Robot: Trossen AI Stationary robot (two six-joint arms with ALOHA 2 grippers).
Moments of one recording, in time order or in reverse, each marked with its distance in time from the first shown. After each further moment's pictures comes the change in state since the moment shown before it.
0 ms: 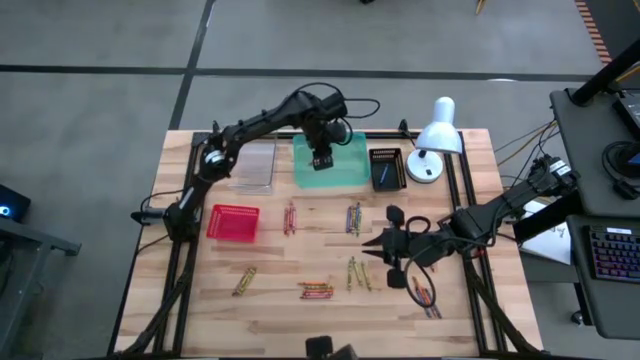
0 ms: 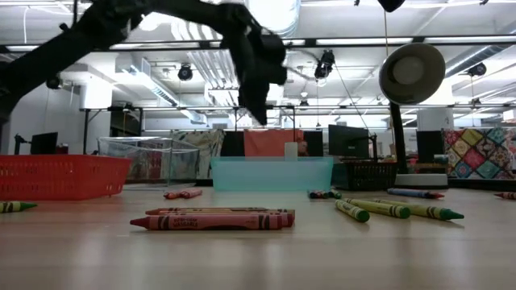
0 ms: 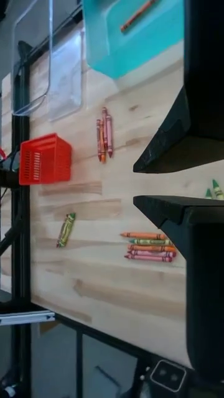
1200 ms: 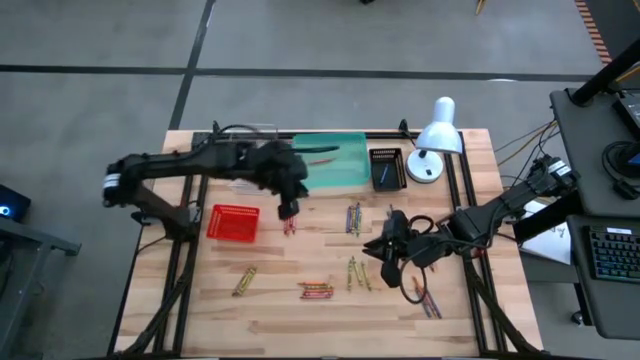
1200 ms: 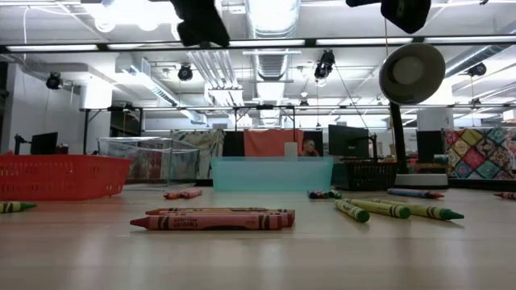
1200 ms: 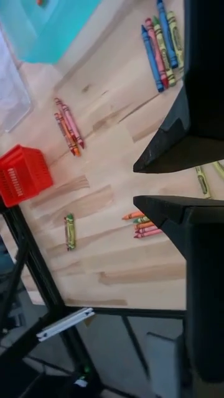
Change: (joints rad) left arm -0.376 -0.852 -0.937 0.539 -0.142 -0.477; right arm -0.011 0.003 -0.030 0.000 -0.003 0.419
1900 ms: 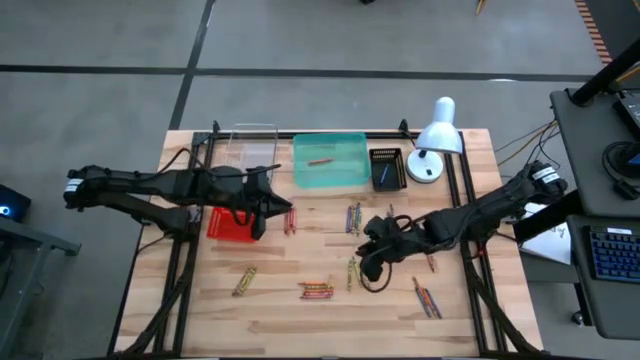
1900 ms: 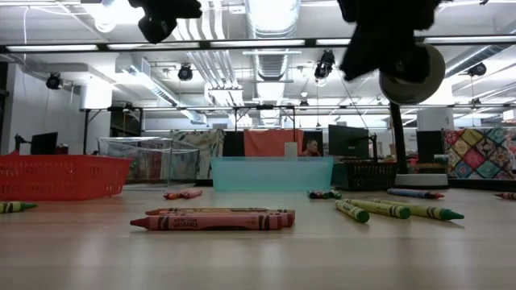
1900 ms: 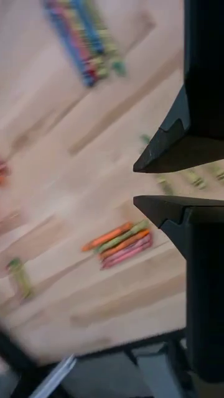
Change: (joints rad) left arm -0.154 -0.394 -0.483 0.485 -0.078 -0.129; right arm -0.109 0.174 0.000 -0.065 -0.210 0.256
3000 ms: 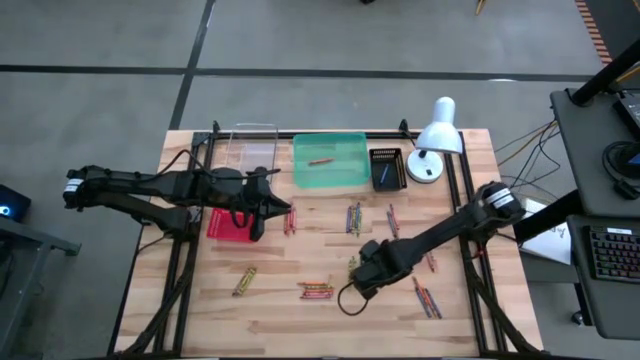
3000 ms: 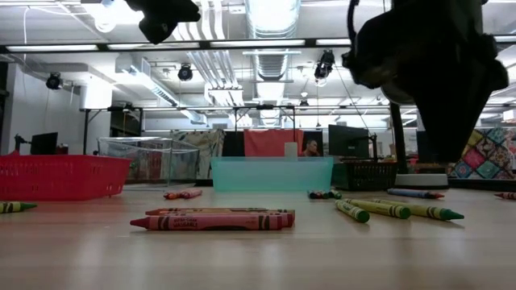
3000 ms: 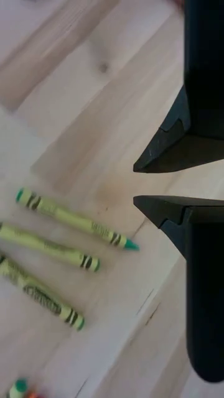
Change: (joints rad) left arm -0.007 -0.006 -0.014 -0.001 0.000 0.085; right arm 0.059 0.422 0.338 -0.573 -0.262 0.334
